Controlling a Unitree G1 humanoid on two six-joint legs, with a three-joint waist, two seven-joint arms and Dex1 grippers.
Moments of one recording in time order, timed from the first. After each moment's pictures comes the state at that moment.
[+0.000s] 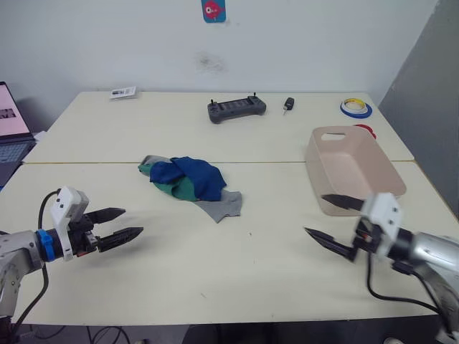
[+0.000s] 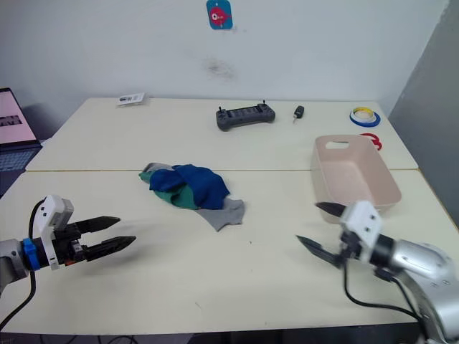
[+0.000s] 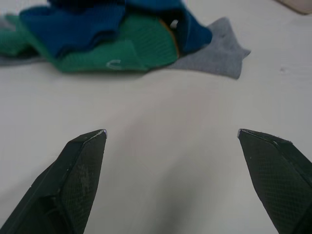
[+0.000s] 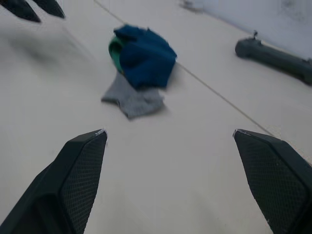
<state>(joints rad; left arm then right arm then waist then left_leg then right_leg) 0.03 0.95 0.44 0.01 -0.55 0.48 -1.20 -0.04 -0.65 -0.06 -0.60 0.45 0.45 0.77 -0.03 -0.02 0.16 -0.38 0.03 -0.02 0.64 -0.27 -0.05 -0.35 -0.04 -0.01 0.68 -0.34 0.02</state>
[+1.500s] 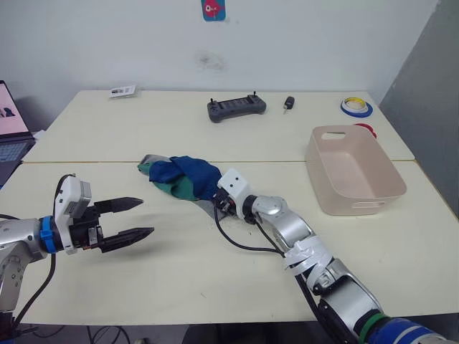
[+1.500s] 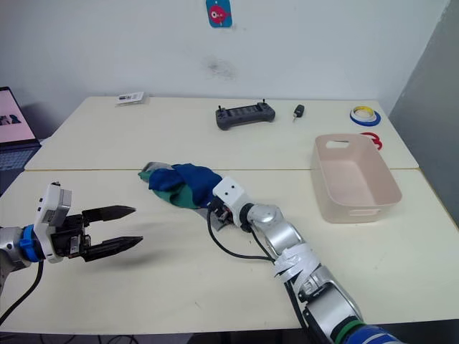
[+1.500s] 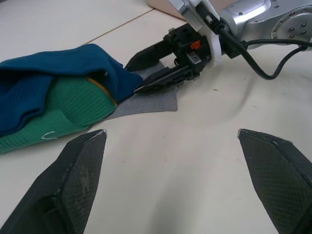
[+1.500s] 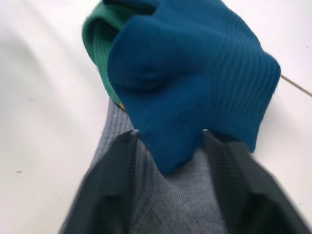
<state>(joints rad) 0.01 0.95 0.42 -0.07 -0.63 0.43 -1.31 -0.69 0.03 0.39 0.39 -0.03 0.40 0.45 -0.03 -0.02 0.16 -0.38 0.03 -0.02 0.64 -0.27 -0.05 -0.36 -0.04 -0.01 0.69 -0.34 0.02</state>
